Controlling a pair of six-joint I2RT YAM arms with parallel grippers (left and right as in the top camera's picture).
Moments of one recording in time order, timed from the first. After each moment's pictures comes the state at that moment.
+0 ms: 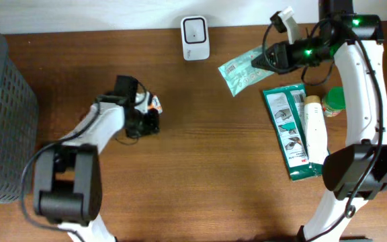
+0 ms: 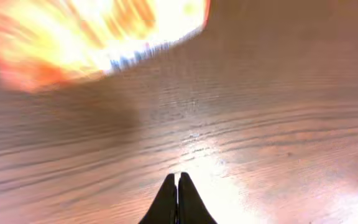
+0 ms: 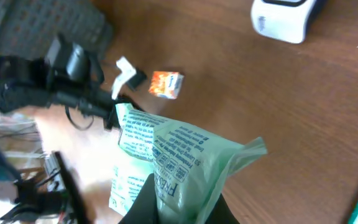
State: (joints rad) left arm -0.14 1.91 1.21 -0.66 0.37 -0.26; right arm -0.06 2.02 2.13 -1.38 -0.90 -0.41
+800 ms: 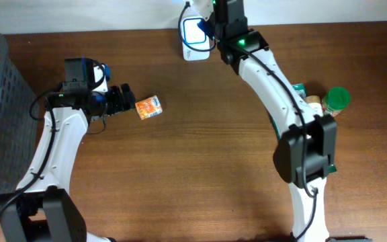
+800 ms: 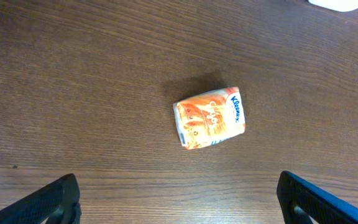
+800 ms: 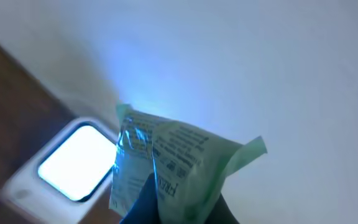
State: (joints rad) left arm 0.04 1.66 1.29 -0.70 0.19 -0.22; right arm 0.37 2.26 2.13 -0.21 0.19 -0.68
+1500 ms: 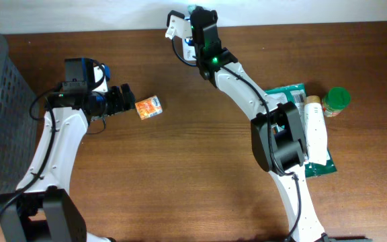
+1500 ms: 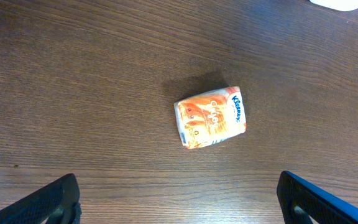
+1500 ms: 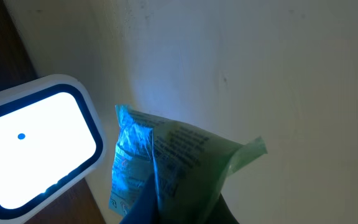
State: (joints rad) left arm 0.04 1.66 1.29 -0.70 0.19 -0.22; right arm 0.44 2.47 2.12 0.09 0.36 -1.23
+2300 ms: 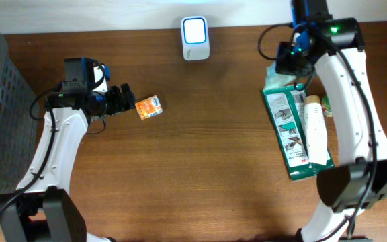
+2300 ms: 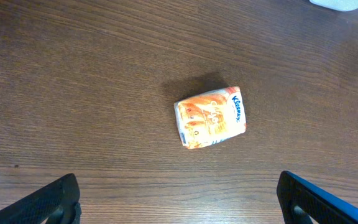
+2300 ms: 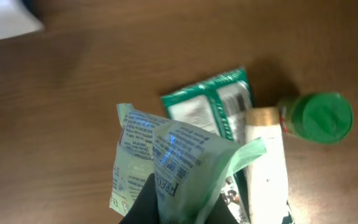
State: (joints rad) left arm 0.04 1.66 1.29 -0.69 0.19 -0.22; right arm 0.09 1.93 2.07 -1.34 0.12 0.29
